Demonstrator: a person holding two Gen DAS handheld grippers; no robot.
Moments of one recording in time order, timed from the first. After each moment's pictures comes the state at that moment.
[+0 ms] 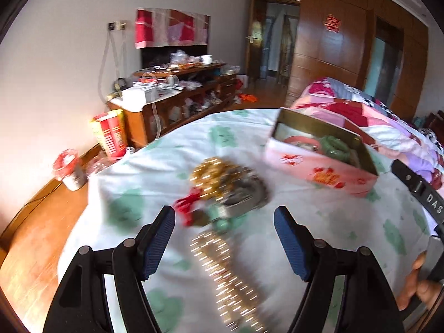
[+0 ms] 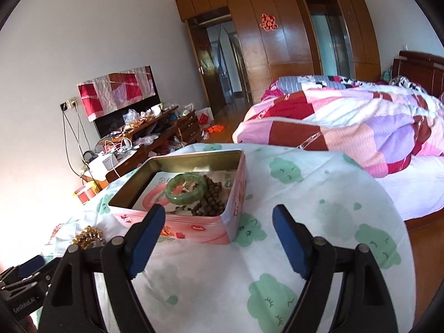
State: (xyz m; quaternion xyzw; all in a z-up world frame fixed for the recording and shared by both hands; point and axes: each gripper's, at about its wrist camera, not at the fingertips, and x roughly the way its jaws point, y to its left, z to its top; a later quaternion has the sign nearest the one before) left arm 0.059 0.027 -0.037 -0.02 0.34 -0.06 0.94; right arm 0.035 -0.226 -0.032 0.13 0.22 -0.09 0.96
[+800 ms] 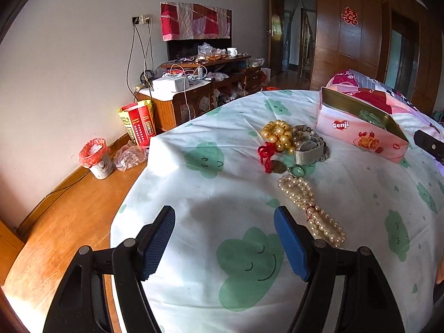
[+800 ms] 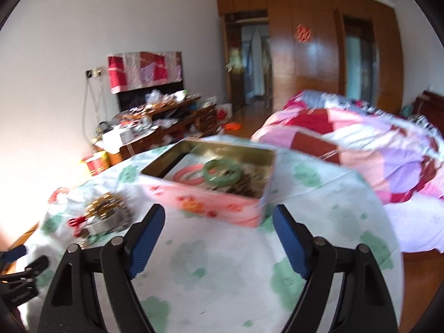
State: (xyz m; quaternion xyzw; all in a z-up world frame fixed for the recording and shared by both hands) left arm 0.024 0.085 -0.072 0.01 0.35 -0.01 0.94; right arm 0.020 -0.174 -0.032 0.04 0.25 -0.04 0.97
